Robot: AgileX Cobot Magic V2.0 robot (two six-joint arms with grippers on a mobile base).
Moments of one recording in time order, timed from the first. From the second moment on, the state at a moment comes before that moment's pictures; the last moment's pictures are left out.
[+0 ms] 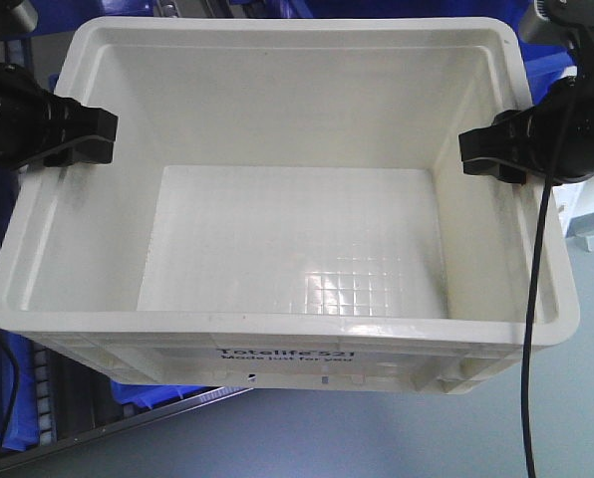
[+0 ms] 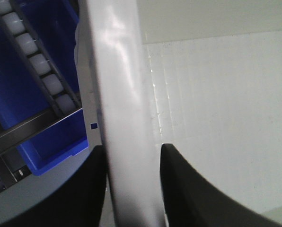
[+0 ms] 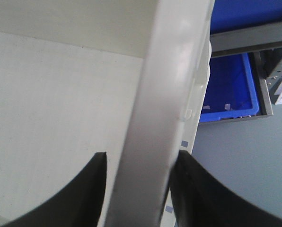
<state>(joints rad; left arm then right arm) -0.20 1.37 -1.23 -0.33 0.91 0.11 0.18 1.29 -1.13 0.25 0.82 -0.11</state>
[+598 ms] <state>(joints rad) -0.20 1.37 -1.22 -0.35 0.97 0.09 0.18 1.27 -1.12 0.24 0.93 -0.08</state>
